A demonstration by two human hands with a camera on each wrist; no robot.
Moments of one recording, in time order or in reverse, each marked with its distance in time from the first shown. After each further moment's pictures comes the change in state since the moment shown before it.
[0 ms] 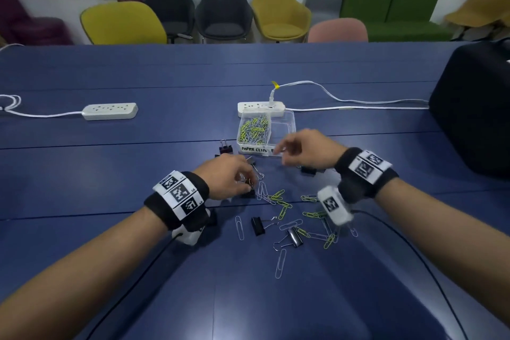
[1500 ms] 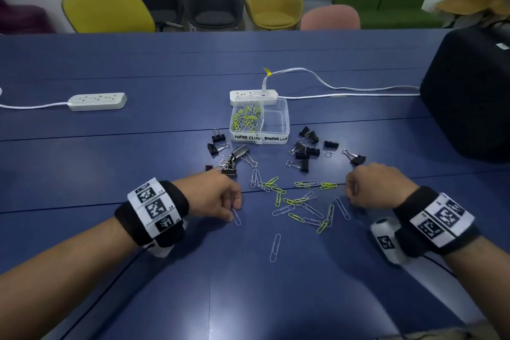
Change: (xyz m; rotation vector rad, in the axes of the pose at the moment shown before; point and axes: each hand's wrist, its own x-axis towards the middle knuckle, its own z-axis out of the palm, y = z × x) left_hand -0.038 -0.001 0.019 -0.087 -0.278 0.051; right_hand -0.130 0.032 -0.005 -0.589 -0.151 0.480
